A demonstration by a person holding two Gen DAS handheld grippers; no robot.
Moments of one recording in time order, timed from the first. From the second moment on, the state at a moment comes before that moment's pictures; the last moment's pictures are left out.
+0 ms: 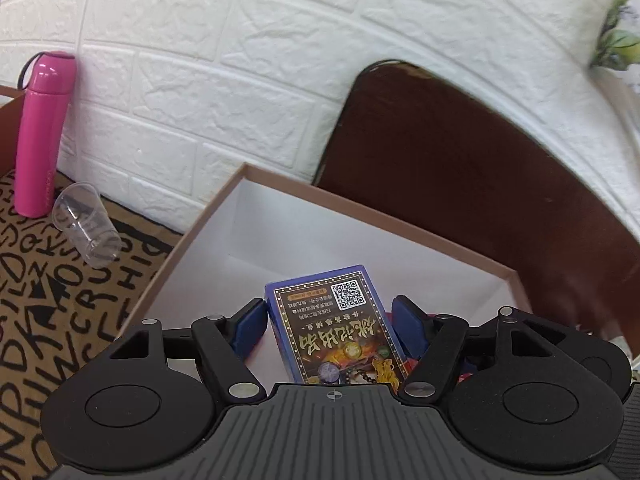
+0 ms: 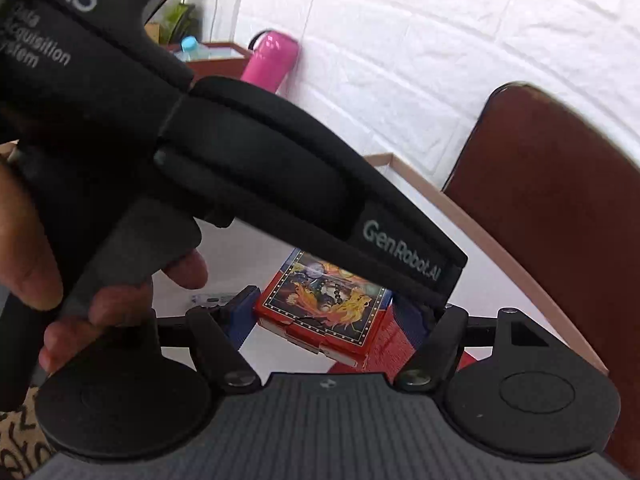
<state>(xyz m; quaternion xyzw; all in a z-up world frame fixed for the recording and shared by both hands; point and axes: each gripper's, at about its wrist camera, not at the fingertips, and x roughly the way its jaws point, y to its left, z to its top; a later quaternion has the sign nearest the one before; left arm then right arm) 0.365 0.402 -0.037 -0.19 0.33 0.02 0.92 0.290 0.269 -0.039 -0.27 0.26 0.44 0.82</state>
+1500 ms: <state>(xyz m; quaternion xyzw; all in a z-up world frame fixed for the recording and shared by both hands) 0.171 0.216 -0.030 -0.11 0.27 -0.01 0.96 0.171 0.103 -0.023 -0.25 0.18 0.33 0.89</state>
